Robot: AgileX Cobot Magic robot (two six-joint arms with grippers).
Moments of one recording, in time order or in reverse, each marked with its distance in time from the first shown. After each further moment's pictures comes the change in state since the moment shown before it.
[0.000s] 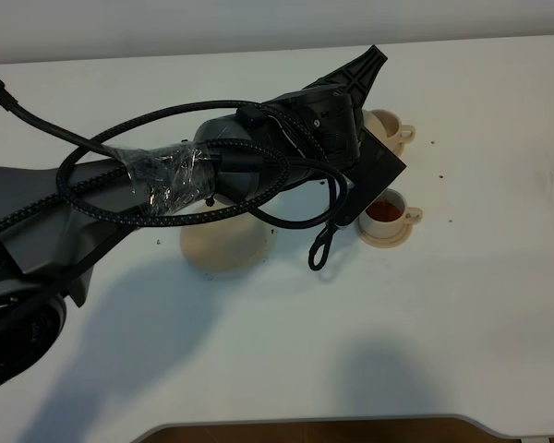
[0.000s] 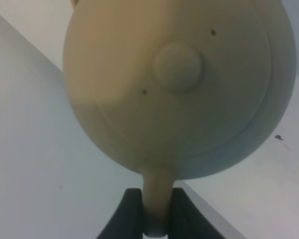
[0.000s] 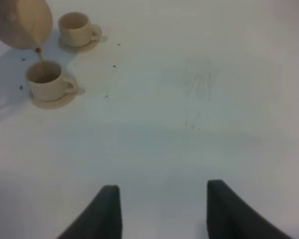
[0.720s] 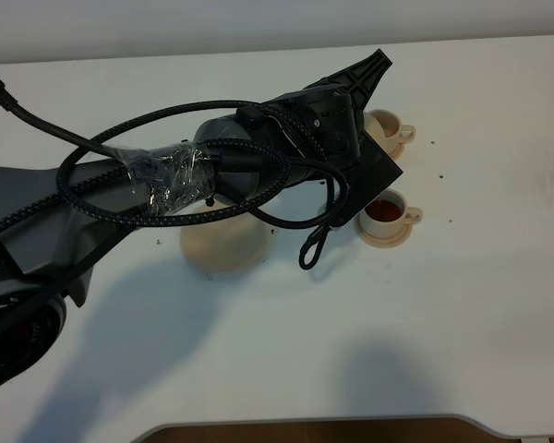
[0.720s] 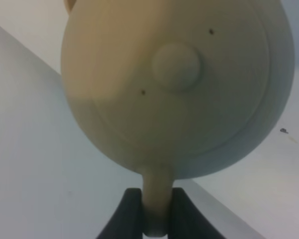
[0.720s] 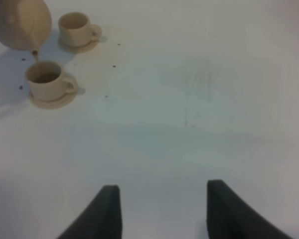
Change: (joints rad) left arm 0.000 0.000 0.000 0.000 -0.002 0.076; right arm 0.000 0.000 0.000 0.000 0.000 -0.001
